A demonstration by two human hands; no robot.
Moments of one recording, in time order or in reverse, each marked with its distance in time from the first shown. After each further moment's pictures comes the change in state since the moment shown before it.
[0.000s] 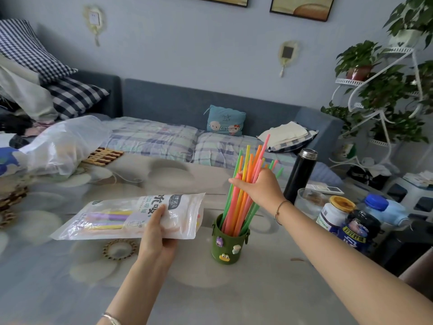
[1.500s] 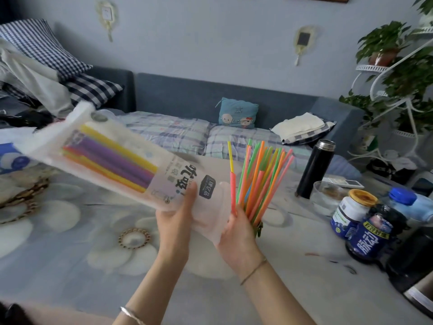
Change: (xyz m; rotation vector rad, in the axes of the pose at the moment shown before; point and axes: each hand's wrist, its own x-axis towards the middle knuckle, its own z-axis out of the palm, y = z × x) left_hand -0.020 -0.012 0.007 0.364 -0.090 0.529; right_hand -0.086 -0.022 0.094 1.595 -0.289 0.725
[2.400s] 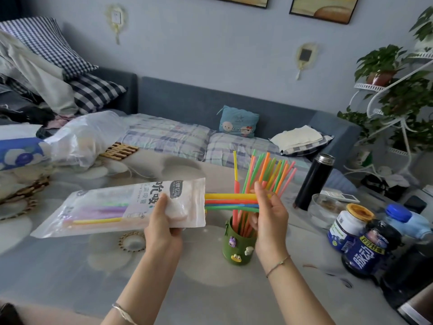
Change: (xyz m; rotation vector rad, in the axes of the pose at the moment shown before) left_hand 0.027 0.013 -0.016 -0.409 0.272 -0.379; right_hand -0.020 -0.046 0.007 -0.519 0.272 -0.784
